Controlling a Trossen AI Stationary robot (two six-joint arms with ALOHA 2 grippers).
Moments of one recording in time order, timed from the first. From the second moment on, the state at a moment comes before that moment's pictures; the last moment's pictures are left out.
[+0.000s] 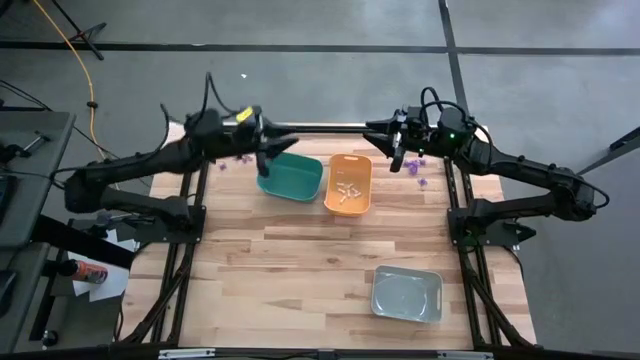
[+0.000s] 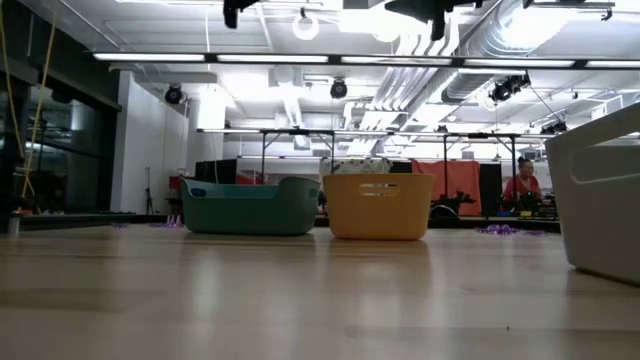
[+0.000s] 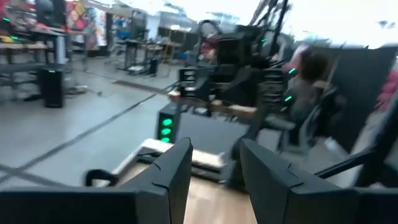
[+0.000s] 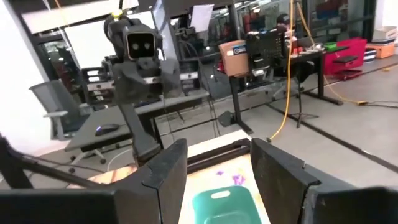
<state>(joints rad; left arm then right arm) 0.33 1.06 0.93 0.20 0.14 -0.18 -0.40 1.04 0.93 0.13 -0.18 0.20</state>
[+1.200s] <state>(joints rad) 0.24 1.08 0.82 0.20 0.01 -0.21 -0.67 1.24 0.94 -0.83 0.14 0.79</state>
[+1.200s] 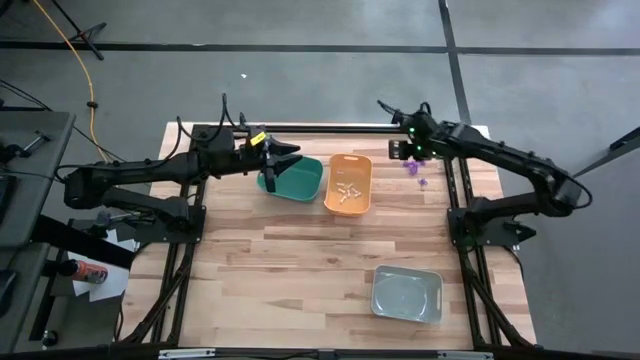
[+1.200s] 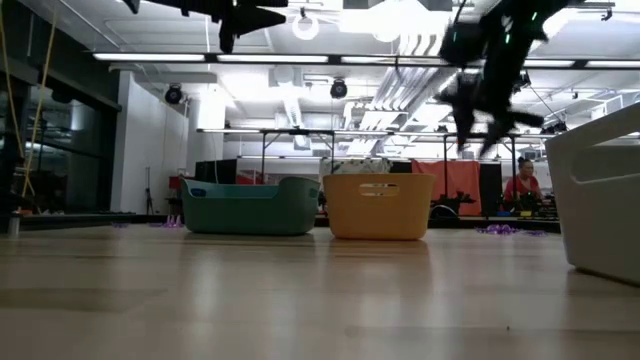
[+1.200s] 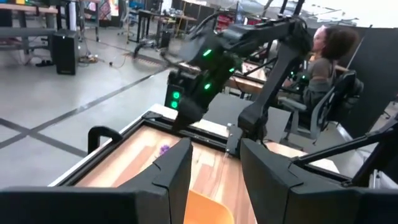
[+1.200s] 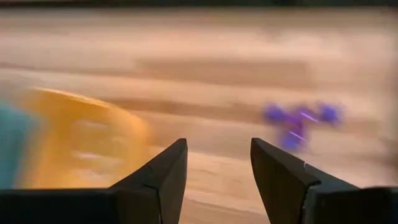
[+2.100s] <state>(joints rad) 0.24 1.08 0.82 0.12 0.01 -0.26 -0.81 1.58 0.84 -0.64 0.14 0.48</state>
